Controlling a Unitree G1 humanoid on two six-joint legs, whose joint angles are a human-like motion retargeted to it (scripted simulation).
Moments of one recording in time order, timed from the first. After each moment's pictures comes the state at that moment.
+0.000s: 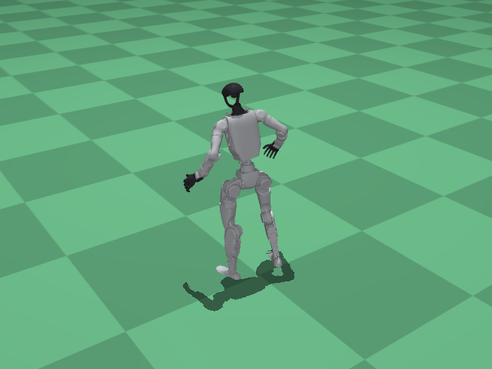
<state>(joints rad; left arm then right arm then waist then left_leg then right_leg) 0.35 0.63 -0.10 0.53 -0.43 -0.32 0.20 0.28 -0.77 0.19 0.36 0.08 -0.19 -0.09 0.06 -0.08 0.17 -0.02 0.09 0.40 -0.04 -0.13 -0.19 -0.20 -0.26 -0.22 0.32 -0.09 0.22</state>
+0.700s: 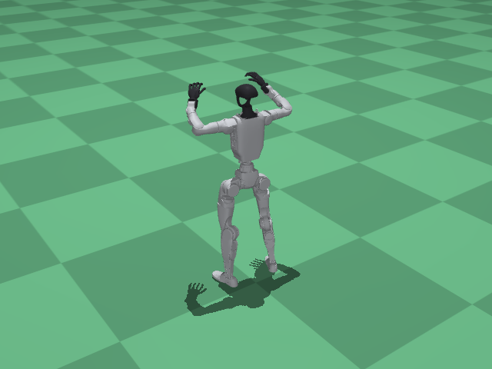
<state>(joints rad) -0.53 1.55 -0.06 -0.10 -0.41 -0.45 0.24 -0.23 -1.59 -0.30 -0.15 0.31 -0.27 -0.20 0.06 -0.06 -0.10 0.03 0.13 0.38 0.03 -0.18 -0.18 -0.01 -0.23 -0.37 0.07 -0.08 0.26</state>
